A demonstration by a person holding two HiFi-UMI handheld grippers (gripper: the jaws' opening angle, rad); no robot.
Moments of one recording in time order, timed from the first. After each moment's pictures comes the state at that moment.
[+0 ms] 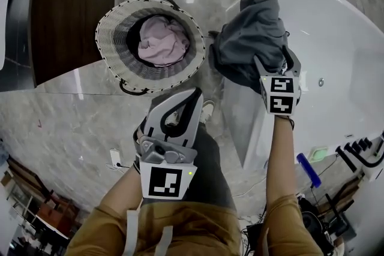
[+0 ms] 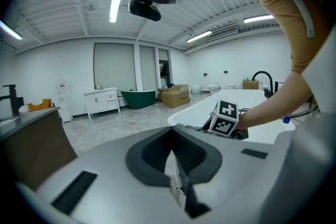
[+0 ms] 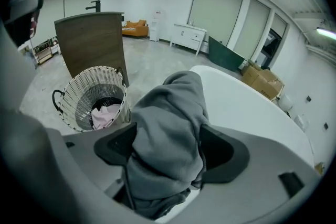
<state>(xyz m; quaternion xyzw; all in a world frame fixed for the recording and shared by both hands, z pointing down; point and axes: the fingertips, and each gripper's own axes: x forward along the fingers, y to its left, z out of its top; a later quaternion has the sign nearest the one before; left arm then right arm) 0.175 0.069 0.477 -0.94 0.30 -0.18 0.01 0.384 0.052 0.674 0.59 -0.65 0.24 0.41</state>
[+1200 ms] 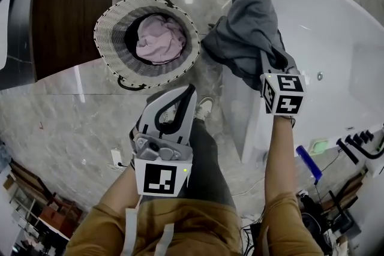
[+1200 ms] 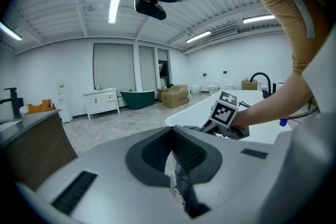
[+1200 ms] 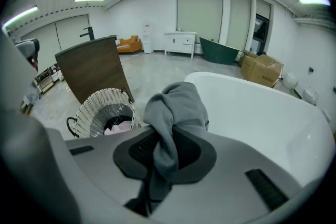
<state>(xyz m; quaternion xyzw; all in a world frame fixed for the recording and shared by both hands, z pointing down) 0.179 0.087 0.462 -0.94 0.29 -0.18 0.01 0.379 0.062 0.631 0.61 -0.67 0.29 0.31</state>
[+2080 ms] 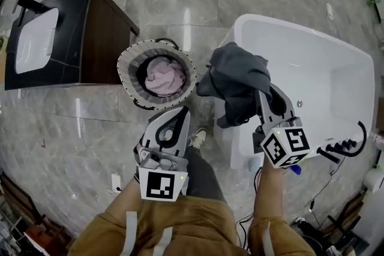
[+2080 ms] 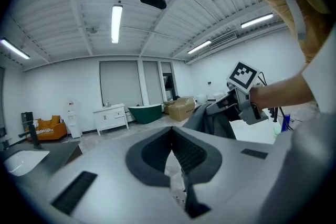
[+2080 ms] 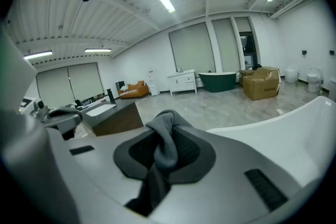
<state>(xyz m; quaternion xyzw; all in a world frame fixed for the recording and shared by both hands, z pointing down) 0.149 0.126 0.300 -0.93 0.33 -0.15 0.06 0.333 0.111 0.341 0.64 -0.73 0.23 0.09</state>
